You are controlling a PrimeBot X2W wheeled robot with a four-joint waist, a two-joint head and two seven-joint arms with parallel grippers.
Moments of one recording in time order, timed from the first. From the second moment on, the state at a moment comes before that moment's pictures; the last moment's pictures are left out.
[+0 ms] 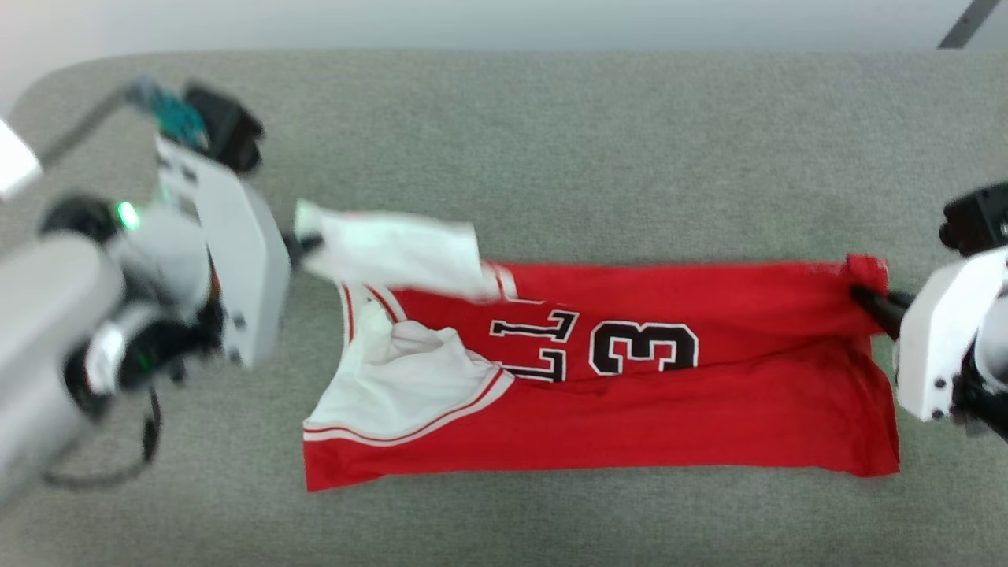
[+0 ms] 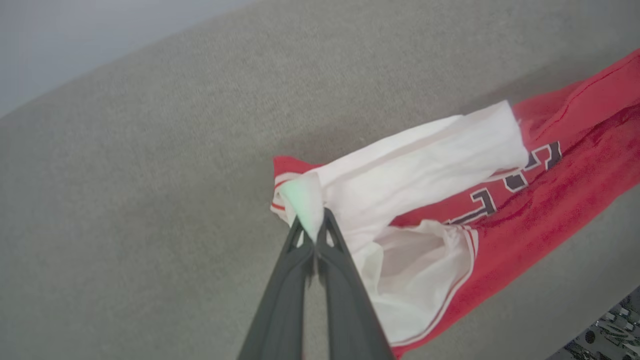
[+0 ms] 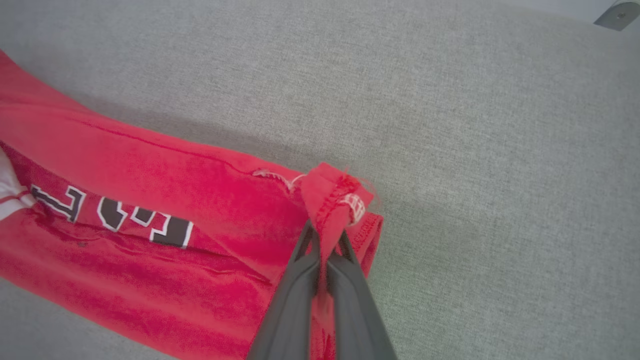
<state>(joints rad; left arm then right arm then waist) -1.18 0.93 -1.17 0.06 -1.29 0.14 0.55 -0.45 -0.41 0.10 -0.01 0.53 0.13 0.88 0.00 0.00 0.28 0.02</state>
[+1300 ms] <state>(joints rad) -0.81 0.91 -1.19 0.03 -1.51 0.18 0.39 -0.27 -0.27 -0.01 -0.03 0.49 0.13 0.97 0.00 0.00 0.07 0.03</state>
